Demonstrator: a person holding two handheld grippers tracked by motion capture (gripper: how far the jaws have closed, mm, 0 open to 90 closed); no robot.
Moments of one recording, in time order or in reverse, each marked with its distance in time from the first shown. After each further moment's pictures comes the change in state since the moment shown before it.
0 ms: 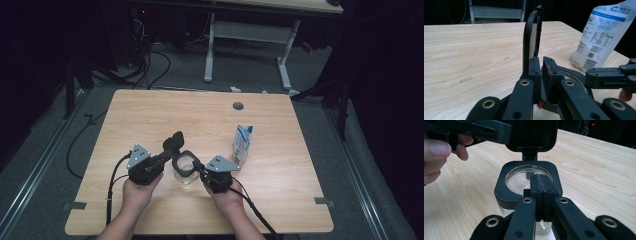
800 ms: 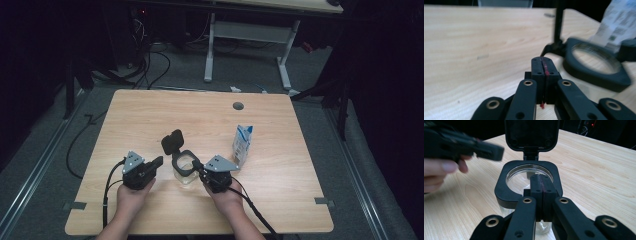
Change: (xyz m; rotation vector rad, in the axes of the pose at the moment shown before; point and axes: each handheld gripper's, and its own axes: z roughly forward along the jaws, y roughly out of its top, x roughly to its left) left arm 0.027 -0.038 0.006 0.090 0.042 -0.024; right arm 0.001 0.001 0.001 0.004 -0.006 -0.011
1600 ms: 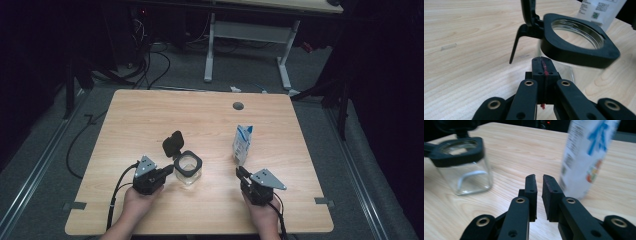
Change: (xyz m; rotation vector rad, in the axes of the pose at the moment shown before) left arm -0.024 -0.008 0.004 0.055 -0.098 0.075; right arm -0.054 -0.063 -0.085 -0.026 -0.284 0.139
